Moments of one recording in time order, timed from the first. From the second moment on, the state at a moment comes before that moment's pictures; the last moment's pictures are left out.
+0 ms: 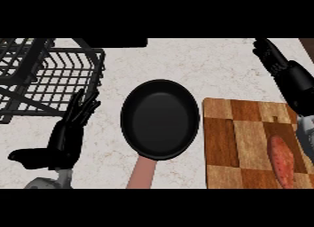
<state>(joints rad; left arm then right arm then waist) -0.05 0.26 -0.29 -1.57 0.38 0.34 -0.19 -0.42 -0.50 0.13 -1.53 -0.14 0.05 0.10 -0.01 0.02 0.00</state>
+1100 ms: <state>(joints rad) -0.03 0.41 -0.30 -1.71 0.37 0.35 0.19 0.06 -0.88 -0.23 -1.60 -0.16 0.52 -0.59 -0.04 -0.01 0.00</state>
